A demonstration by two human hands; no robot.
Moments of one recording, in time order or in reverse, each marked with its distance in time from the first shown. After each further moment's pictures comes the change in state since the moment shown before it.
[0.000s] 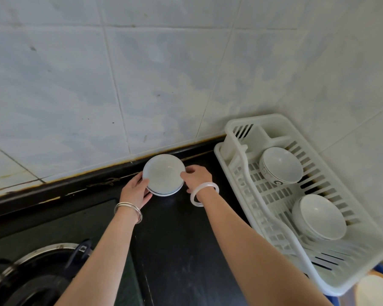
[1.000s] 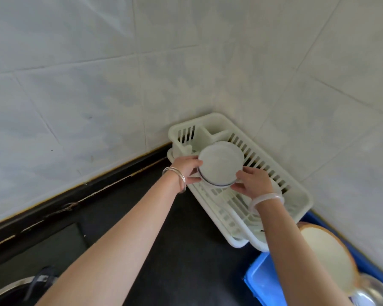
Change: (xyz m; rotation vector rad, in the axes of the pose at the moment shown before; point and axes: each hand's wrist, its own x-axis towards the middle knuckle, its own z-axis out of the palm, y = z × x) left_hand -0.128 0.016 0.202 0.418 -0.649 -0.072; right_hand -0.087 0.089 -0.213 0.566 0.402 0.074
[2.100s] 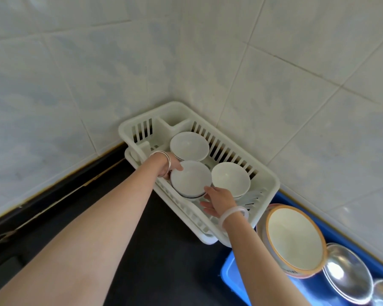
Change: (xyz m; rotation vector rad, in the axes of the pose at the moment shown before) left_hand 0.100 -0.011 0.054 0.790 -0.126 -0.256; right_hand 0.027 0.080 -0.013 0.069 0.009 0.303
